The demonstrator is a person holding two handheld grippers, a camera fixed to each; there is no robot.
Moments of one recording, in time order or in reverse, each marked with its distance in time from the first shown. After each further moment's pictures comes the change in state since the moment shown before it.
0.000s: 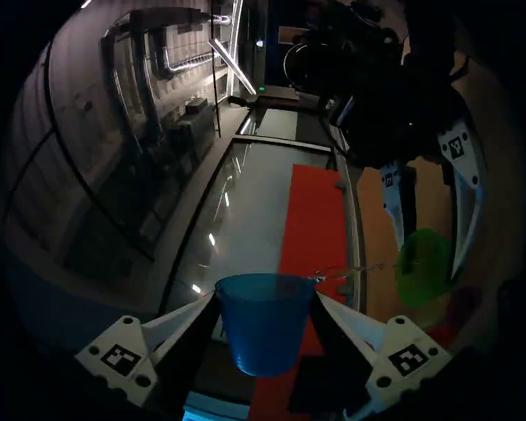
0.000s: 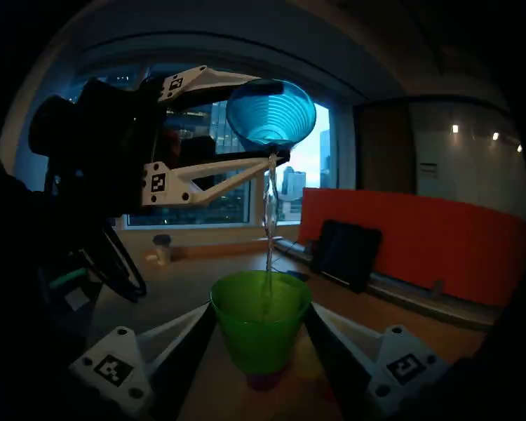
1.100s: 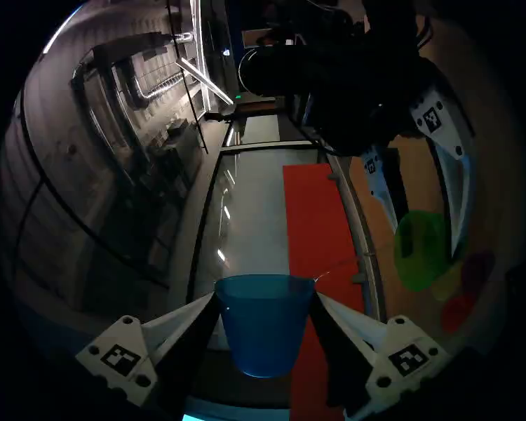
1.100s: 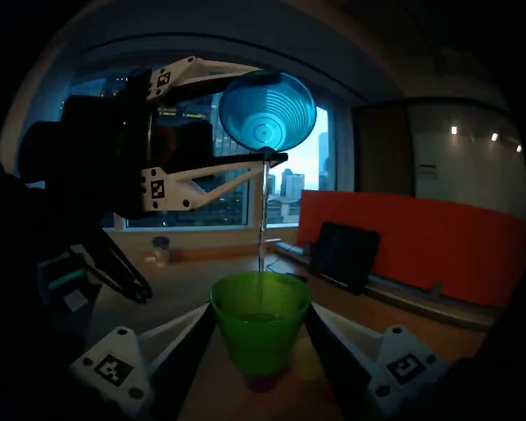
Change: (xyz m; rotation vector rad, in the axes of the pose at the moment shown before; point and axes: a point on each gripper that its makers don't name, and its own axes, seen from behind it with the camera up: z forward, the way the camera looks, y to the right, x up) left arm 0.017 0.001 -0.001 0.001 0.030 0.215; right arm 0.001 0.003 0.000 -0.008 0.011 -0.001
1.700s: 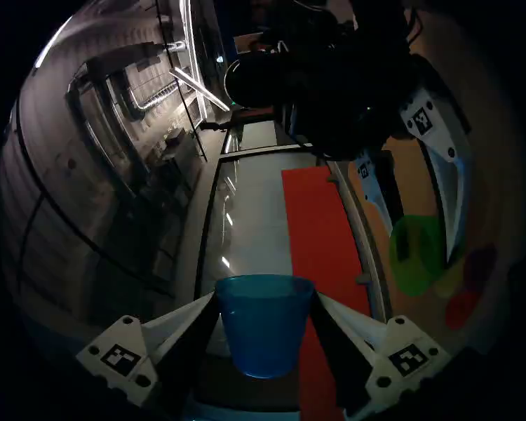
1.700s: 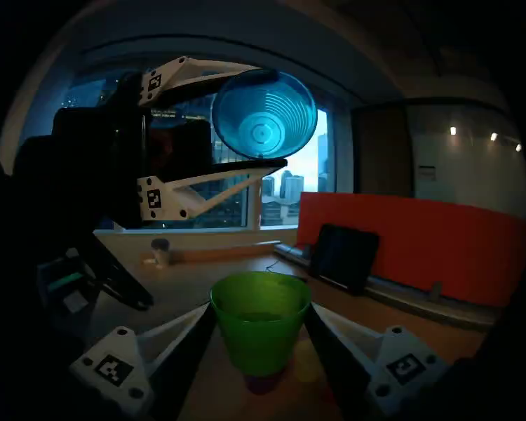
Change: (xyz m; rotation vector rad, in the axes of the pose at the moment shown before) left arm 0.010 -0.001 0.000 0.011 0.025 0.034; right arm 0.002 0.000 0.000 -0.004 0.010 0.002
